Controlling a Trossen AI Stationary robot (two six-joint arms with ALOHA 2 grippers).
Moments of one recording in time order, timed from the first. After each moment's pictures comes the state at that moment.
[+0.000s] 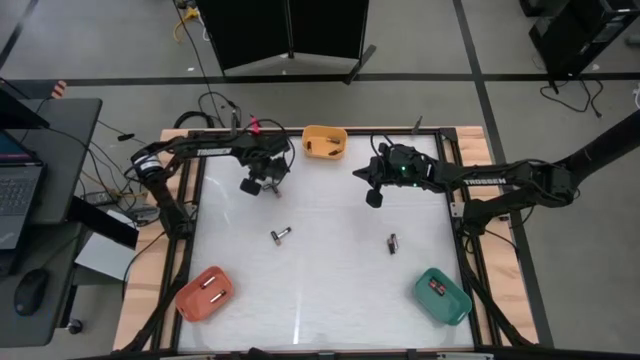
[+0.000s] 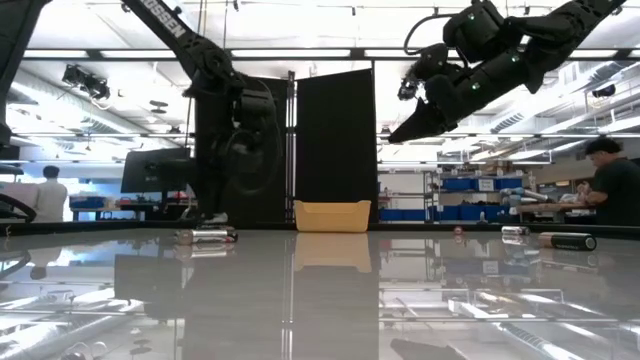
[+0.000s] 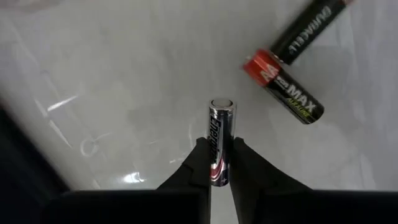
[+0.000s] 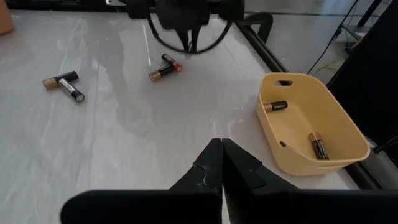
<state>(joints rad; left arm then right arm) 0.56 1.72 1.10 -0.80 -0.19 0.94 -0.35 1.26 0.59 0.20 -0.02 -0.14</state>
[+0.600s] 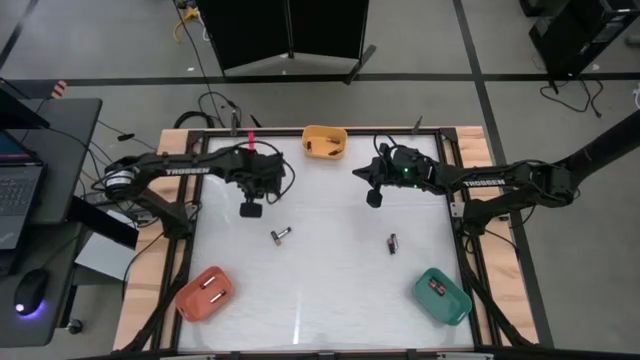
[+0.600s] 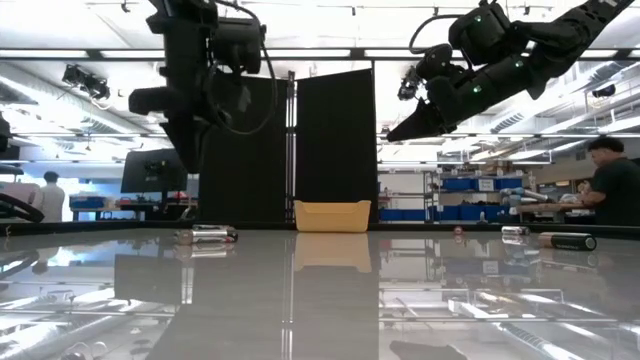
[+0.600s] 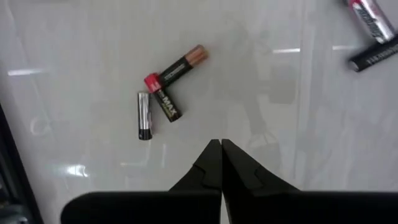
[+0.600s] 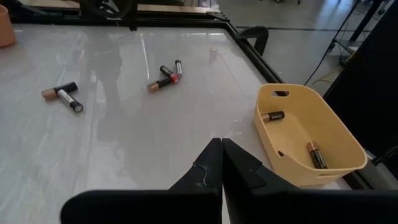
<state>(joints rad) 0.29 1.47 1.10 -1.04 -0.13 0.35 -0.35 1.26 0.55 0.31 -0.02 -0.15</state>
